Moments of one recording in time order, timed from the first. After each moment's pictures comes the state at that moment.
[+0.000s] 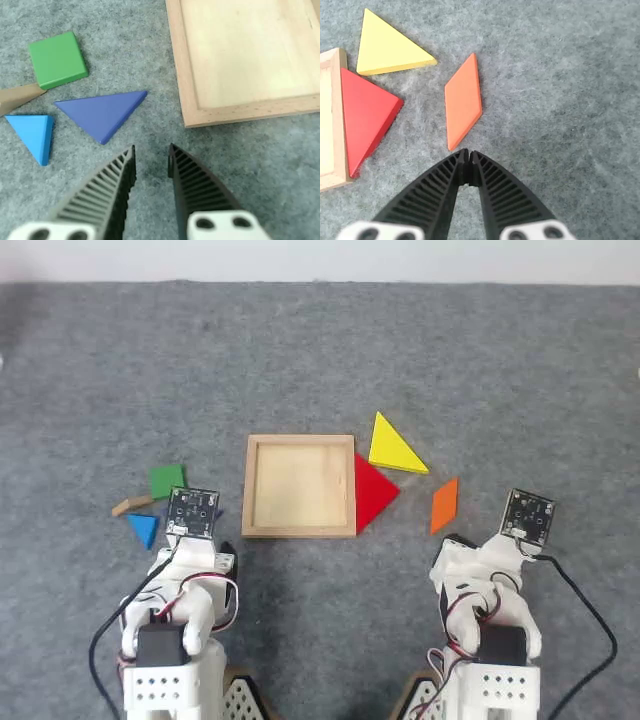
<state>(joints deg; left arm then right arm) -7.9 -103.1 96.9 72.0 -3.6 -0.4 -100.7 95.6 60.7 -16.9</state>
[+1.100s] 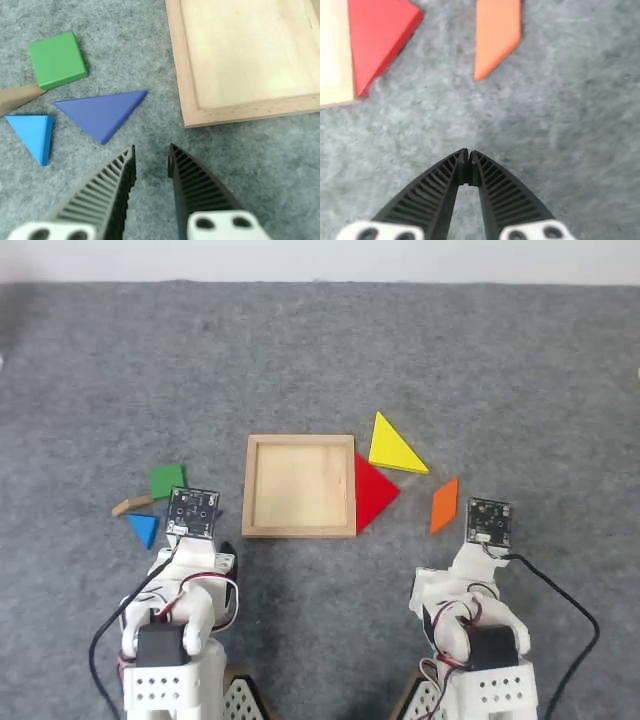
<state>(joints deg) -7.9 -103.1 96.9 72.0 -3.6 -11.1 -102.8 95.6 74.7 -16.9</state>
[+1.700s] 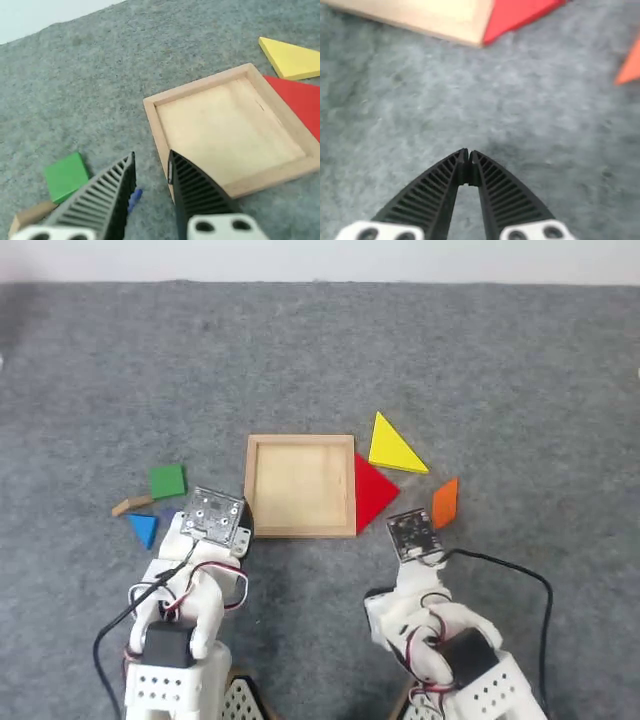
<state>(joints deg) -0.6 -103.1 96.9 53.1 -10.0 -37.2 -102.9 95.6 74.7 -16.9</state>
